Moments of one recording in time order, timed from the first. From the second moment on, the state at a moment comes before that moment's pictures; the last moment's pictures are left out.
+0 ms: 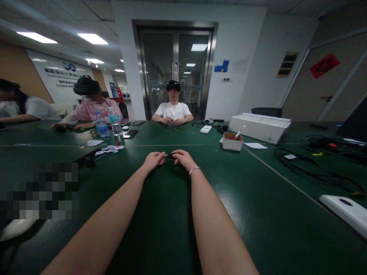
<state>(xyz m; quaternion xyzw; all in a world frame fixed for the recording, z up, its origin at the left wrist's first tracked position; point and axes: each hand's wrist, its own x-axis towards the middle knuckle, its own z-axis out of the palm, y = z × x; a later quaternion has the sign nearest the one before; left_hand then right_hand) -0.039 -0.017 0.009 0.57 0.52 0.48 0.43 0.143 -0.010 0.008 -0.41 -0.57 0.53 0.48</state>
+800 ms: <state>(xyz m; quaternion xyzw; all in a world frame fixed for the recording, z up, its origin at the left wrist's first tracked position) -0.040 -0.013 0.003 0.58 0.51 0.48 0.42 0.143 -0.007 0.005 -0.40 -0.58 0.53 0.48</state>
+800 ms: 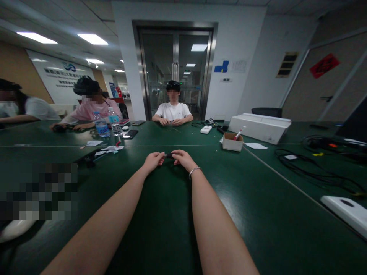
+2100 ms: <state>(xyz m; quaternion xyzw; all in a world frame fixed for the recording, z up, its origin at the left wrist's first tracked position) -0.043 -0.015 0.002 0.63 0.52 0.43 0.38 0.145 -0.006 0.003 -0.39 -0.60 0.52 0.47</state>
